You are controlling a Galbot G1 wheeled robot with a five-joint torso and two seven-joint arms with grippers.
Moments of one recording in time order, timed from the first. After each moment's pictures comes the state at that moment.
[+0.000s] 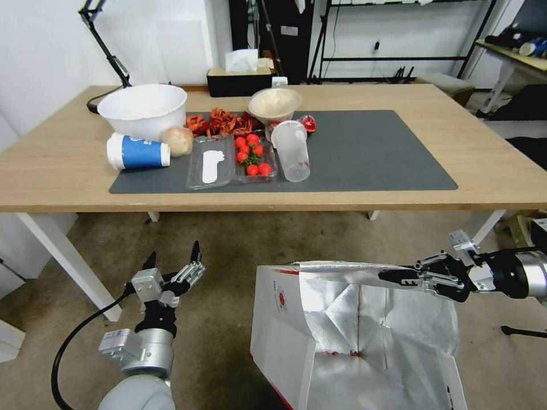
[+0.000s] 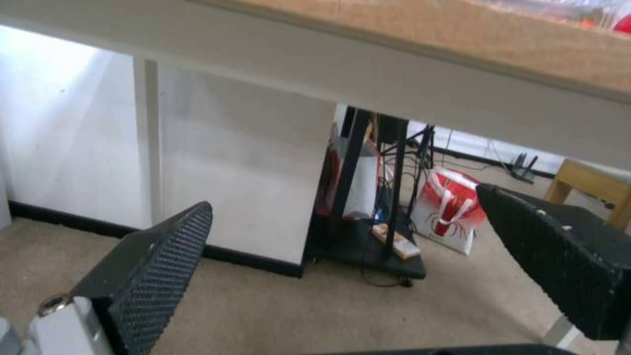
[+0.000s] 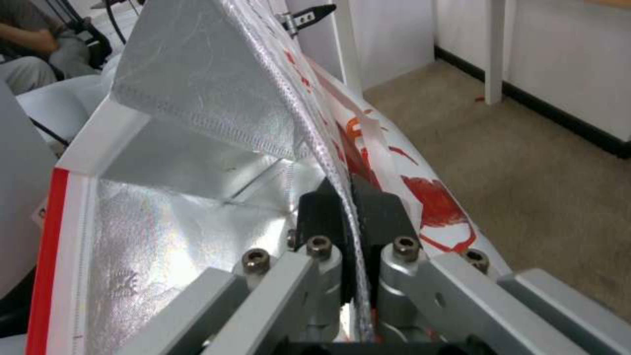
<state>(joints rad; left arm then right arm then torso) 1.73 -1.30 -0.43 -2.27 -0.43 -0.07 -0.31 -1.66 0.34 0.94 1.97 1.06 -0.32 -1.14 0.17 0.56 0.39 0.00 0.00</state>
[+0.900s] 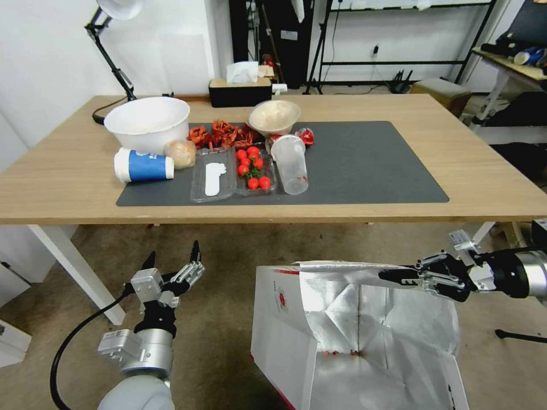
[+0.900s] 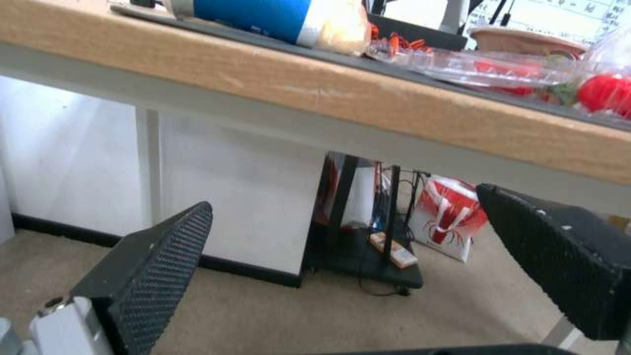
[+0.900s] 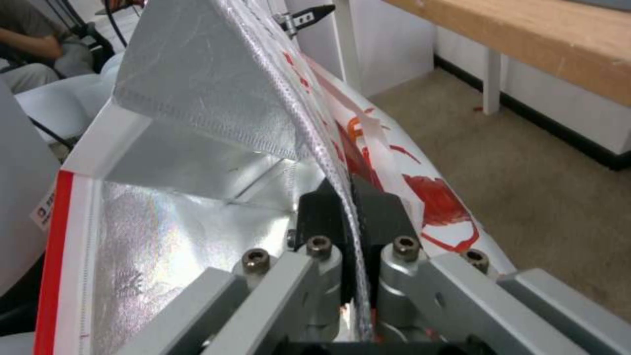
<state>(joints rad) 1.73 -1.30 -0.43 -2.27 -0.42 -0.07 -0.31 -1.65 0.34 0.94 1.96 1.06 -0.32 -1.14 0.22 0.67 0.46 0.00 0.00</state>
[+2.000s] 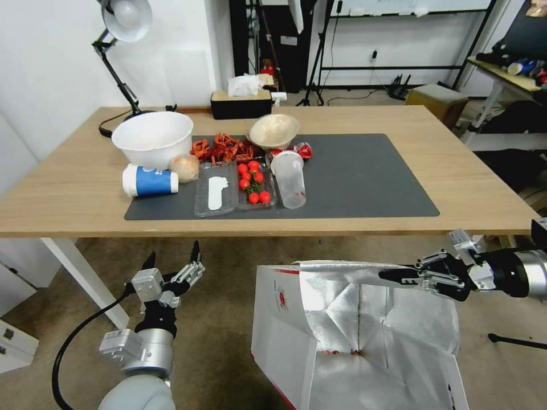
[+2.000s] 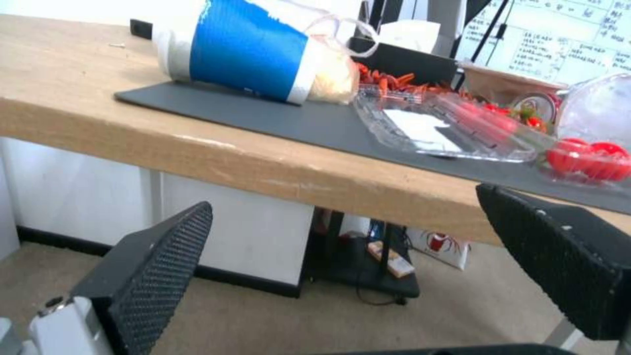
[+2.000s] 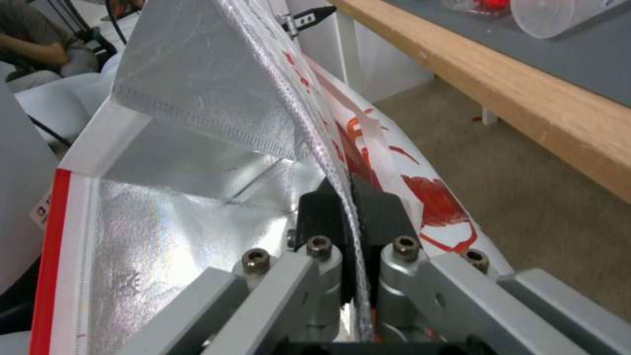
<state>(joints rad) 1.73 -1.30 -0.43 -2.27 -0.42 -0.07 -0.31 -1.65 0.33 0.94 1.96 1.06 -0.32 -1.14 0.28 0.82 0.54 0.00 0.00</state>
